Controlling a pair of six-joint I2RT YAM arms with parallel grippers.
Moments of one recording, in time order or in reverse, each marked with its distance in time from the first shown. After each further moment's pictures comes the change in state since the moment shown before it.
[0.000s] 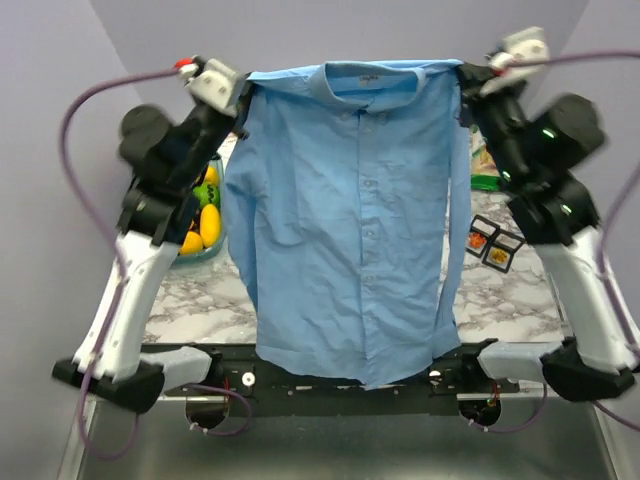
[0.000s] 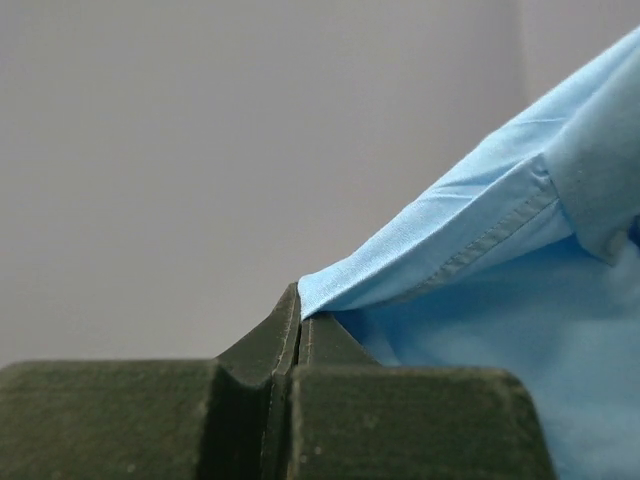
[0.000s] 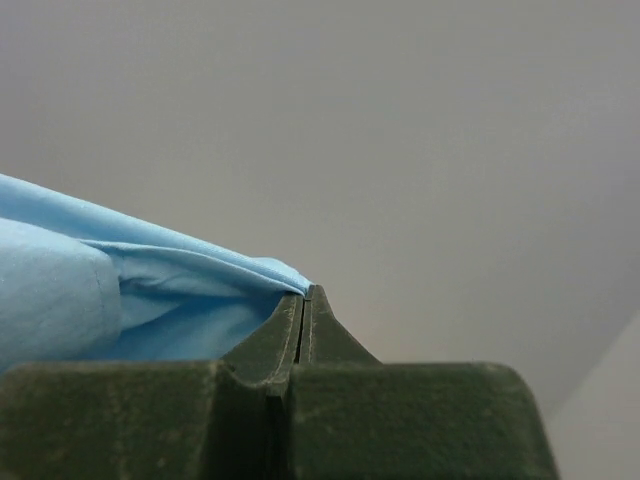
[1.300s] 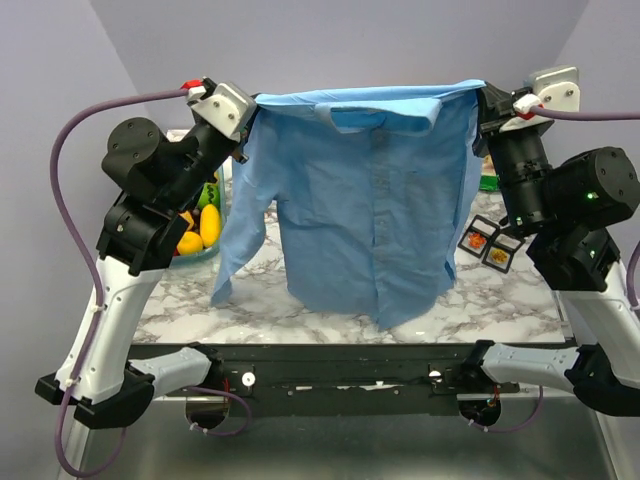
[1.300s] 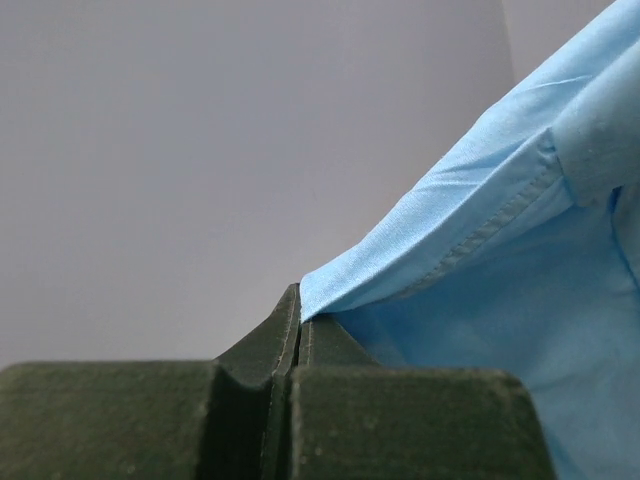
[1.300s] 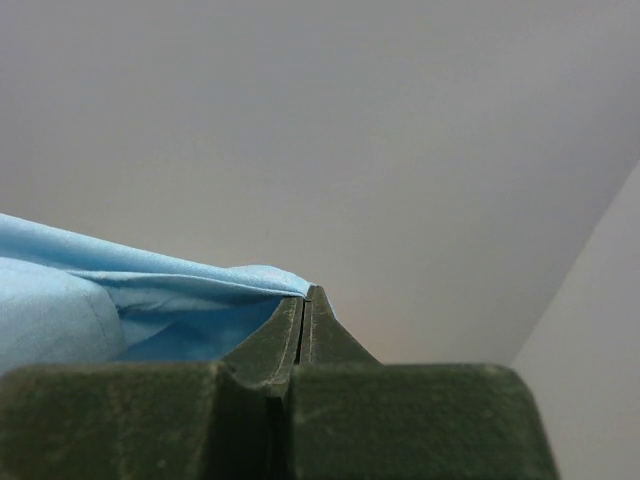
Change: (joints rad) left arm -0.082 -0.014 0.078 -0.224 -0.053 0.109; right arm 0.256 -0.116 -0.129 0.102 0.360 -0.144
